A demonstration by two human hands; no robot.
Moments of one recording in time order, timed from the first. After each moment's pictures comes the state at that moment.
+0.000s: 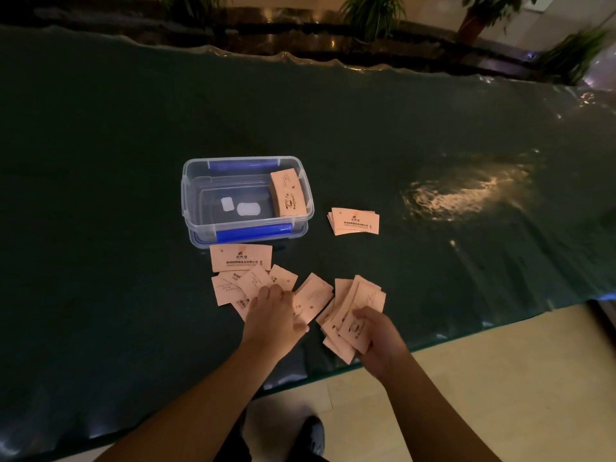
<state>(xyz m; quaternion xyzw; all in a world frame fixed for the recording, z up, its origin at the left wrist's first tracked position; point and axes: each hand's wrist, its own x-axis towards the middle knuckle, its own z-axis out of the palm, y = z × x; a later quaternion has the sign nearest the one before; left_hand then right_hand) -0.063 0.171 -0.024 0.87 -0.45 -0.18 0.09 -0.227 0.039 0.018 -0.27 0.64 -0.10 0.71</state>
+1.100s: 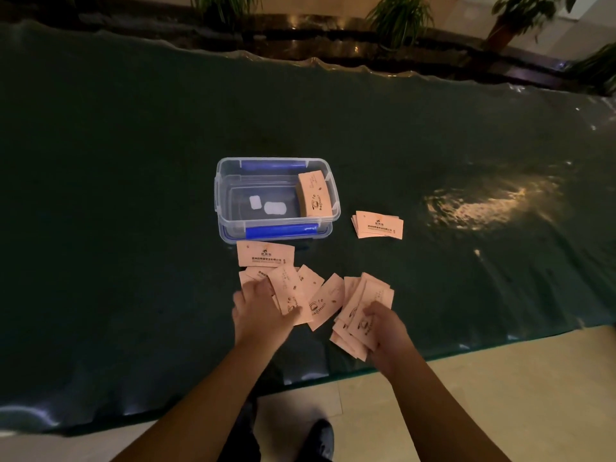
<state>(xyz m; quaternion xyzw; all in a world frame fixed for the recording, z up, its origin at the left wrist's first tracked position) -0.041 0.210 -0.016 0.93 -0.18 -0.21 0.25 -0.200 0.053 0.016 -0.34 0.66 -0.07 0.67</state>
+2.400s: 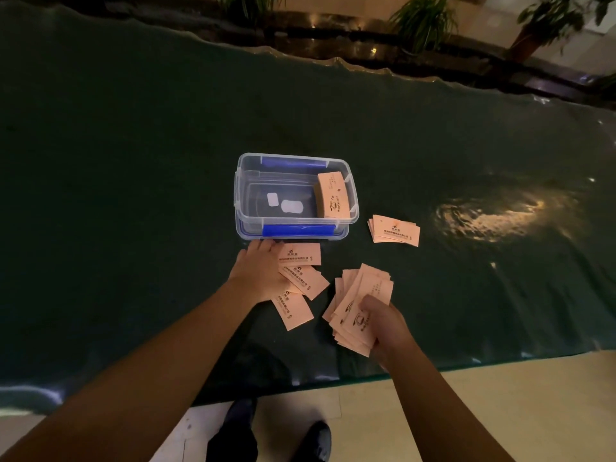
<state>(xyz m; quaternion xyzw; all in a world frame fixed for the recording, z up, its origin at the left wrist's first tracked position) 0.060 0.193 -0.014 0.89 -0.40 -0.24 0.06 -0.169 0.057 0.019 -0.40 0.62 -0.05 0.67</state>
